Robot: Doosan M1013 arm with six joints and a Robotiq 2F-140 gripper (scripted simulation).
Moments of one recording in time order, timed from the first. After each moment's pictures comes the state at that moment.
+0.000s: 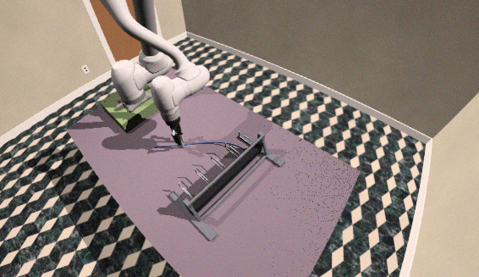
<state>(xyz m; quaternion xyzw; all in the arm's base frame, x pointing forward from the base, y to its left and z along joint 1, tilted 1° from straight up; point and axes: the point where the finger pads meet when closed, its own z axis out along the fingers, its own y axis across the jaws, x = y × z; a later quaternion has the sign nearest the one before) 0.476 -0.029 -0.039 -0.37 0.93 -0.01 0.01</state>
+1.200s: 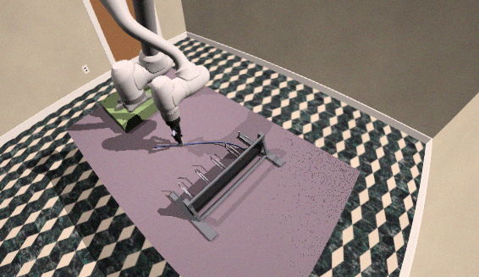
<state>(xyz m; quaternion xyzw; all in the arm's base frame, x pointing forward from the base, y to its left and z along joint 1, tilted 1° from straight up) 0.476 -0.029 -0.039 -0.37 0.93 -0.01 0.01</state>
